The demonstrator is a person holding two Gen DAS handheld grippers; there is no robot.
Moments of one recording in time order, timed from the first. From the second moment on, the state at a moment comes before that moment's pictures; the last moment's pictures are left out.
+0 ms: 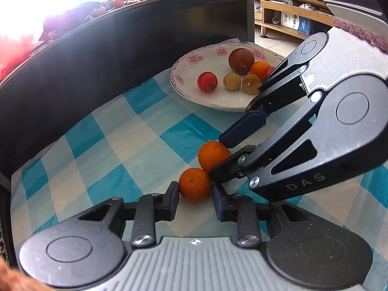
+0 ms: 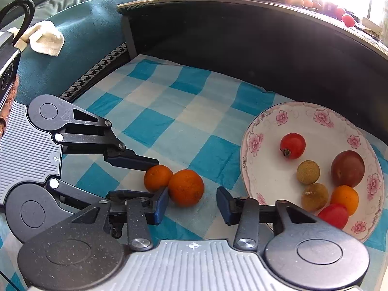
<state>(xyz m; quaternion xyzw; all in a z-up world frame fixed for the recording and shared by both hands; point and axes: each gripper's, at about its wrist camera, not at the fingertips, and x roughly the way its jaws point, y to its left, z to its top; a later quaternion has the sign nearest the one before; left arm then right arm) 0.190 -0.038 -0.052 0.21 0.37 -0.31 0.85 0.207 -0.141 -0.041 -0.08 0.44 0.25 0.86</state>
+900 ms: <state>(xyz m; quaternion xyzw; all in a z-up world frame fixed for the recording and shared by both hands) 0.185 -0.049 -0.046 0.22 0.37 -0.32 0.84 0.191 -0.164 -0.033 -0.05 0.49 0.19 0.85</state>
